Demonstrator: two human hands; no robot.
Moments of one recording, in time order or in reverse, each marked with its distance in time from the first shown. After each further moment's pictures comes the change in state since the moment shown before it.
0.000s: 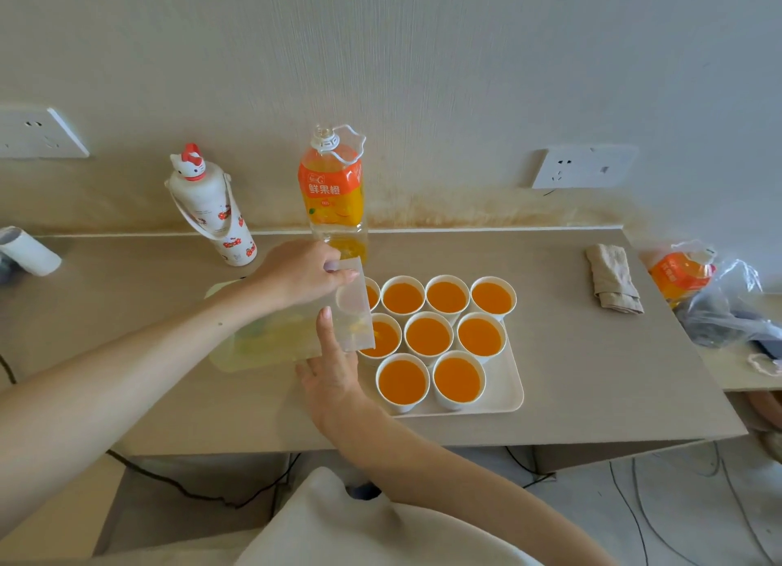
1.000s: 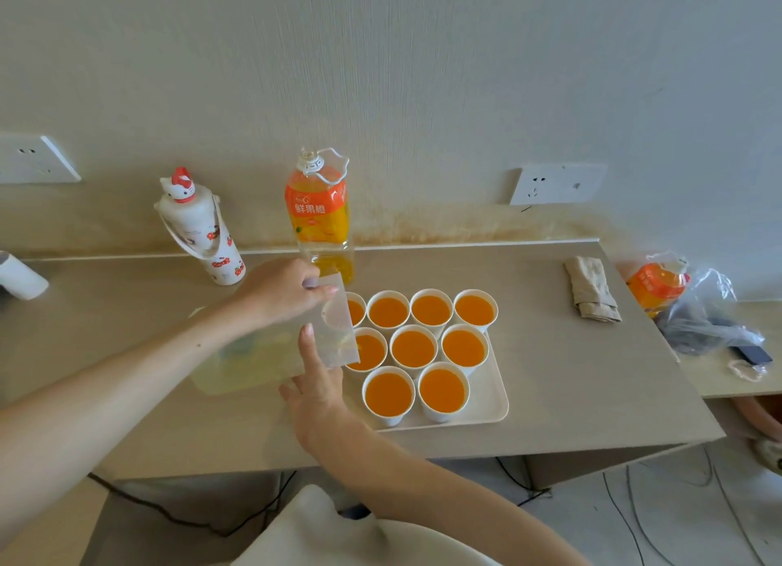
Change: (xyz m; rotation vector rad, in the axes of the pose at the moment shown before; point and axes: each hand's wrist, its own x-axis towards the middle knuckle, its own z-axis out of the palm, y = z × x) left_hand -0.011 0.004 -0.004 -0.019 0.017 -0.029; right_hand 0.003 0.011 -0.002 -0.004 0.012 -0.025
